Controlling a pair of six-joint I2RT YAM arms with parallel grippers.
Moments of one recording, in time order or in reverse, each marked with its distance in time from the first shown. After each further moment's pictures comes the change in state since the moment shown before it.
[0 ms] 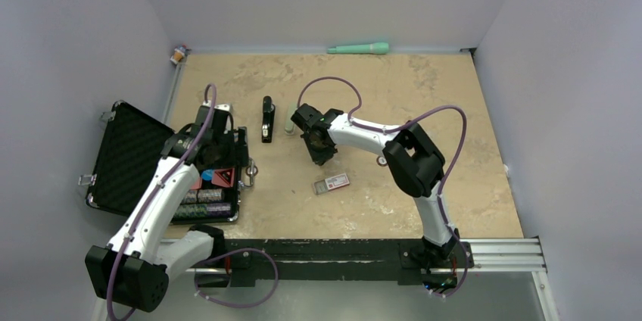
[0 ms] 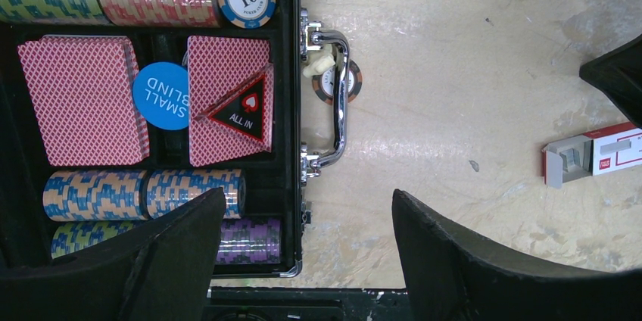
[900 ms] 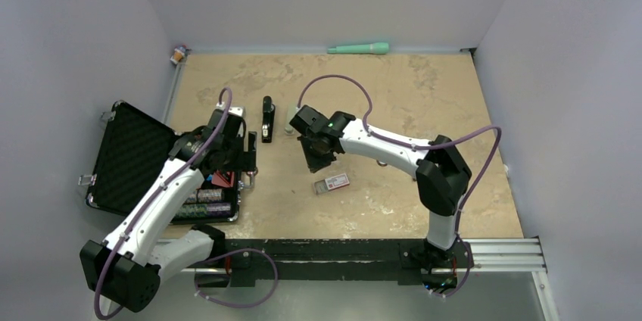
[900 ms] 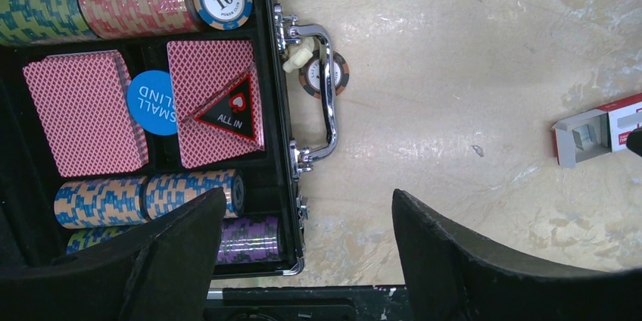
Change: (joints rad) left arm -0.143 0.004 0.000 -0.008 -0.084 -0.005; right arm 0.087 -0.235 -0.048 -0.095 -0.070 0.169
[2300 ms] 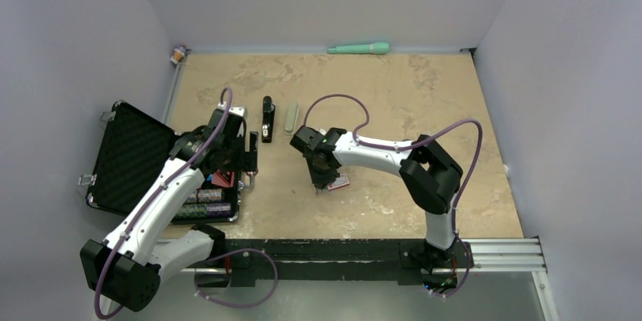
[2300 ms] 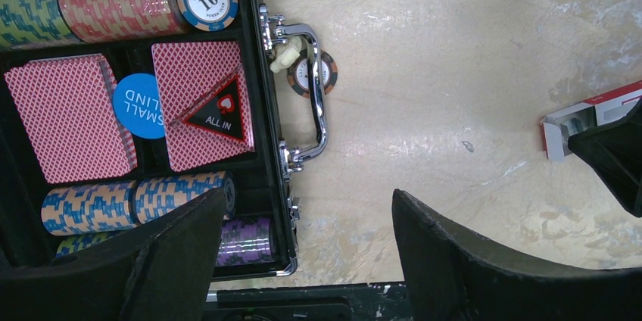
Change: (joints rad) left arm -0.001 -0.003 0.000 0.008 0.028 0.005; right arm 0.043 0.050 -0.154 0.054 0.036 0.105
